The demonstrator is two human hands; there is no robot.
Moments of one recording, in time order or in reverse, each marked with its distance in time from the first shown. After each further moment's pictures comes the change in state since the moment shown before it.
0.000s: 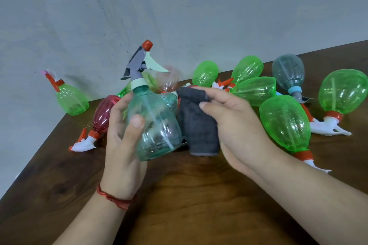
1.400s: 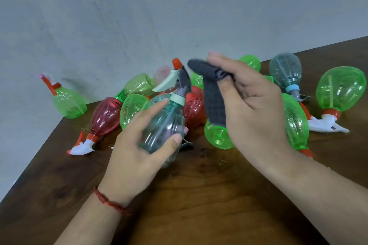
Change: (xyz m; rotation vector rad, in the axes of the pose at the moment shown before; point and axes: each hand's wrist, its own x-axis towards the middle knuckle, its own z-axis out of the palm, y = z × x) left_hand -0.001 0.013 0.000 0.769 -0.205 0.147; right_hand -0.007 -0.030 -0.013 -0.439 0.123 -0.573
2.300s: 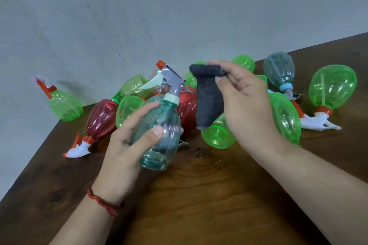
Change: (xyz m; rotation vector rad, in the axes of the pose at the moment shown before) left_hand 0.003 -0.002 -0.001 -0.451 -0.047 -0.155; right_hand 0.019 0.029 -0.002 0.085 0.040 0.213
